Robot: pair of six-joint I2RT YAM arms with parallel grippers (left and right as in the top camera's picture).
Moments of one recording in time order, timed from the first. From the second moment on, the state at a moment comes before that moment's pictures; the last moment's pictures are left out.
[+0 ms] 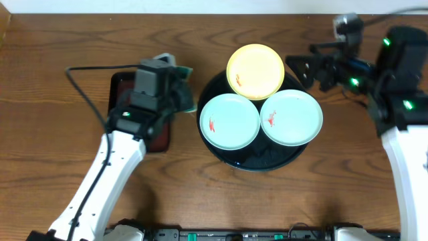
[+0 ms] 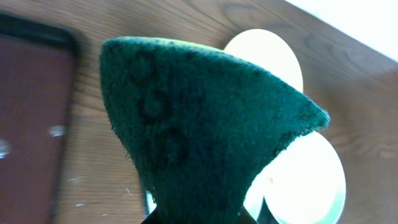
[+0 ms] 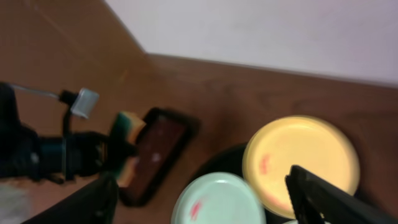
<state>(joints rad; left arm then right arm) -0.29 1.35 1.09 -0.52 0.15 -0.57 0.02 1.36 1.37 -0.52 -0.79 0.11</state>
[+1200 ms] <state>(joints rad) -0.53 1.83 1.09 -0.31 0.15 -0.77 0.33 1.95 1.37 -0.63 -0.29 0.28</state>
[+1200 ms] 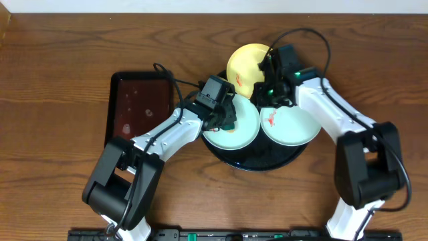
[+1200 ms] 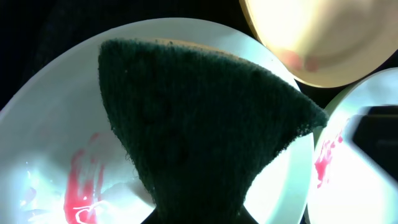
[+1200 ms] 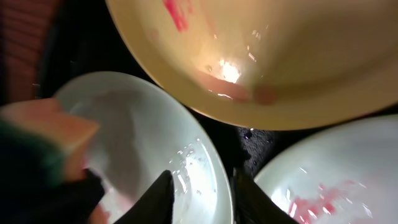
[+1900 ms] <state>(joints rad) -0.53 1.83 1.09 -0.31 0.15 -0.77 0.35 2.03 1.37 -0.59 -0.23 0.15</state>
